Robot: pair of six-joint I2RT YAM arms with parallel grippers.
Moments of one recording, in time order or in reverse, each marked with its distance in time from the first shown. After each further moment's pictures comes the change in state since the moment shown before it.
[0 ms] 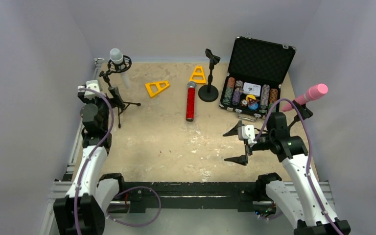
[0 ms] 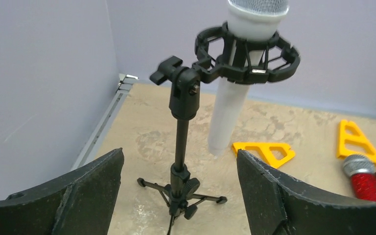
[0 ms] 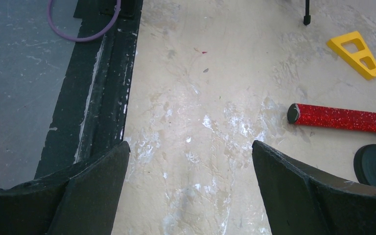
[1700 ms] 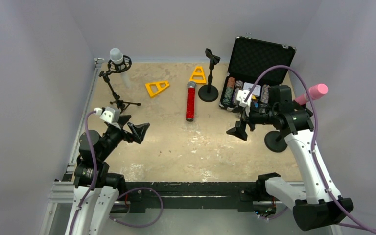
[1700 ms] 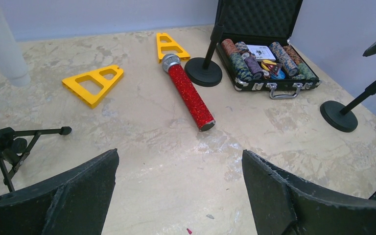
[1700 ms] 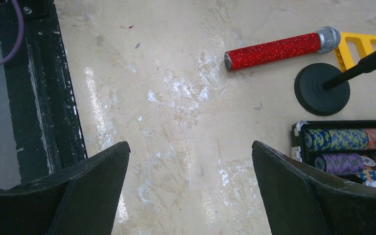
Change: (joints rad) left arm -0.234 -0.620 0.016 -0.746 0.431 -0.154; right arm 0.000 0.261 0.382 -0.041 0.335 0.279
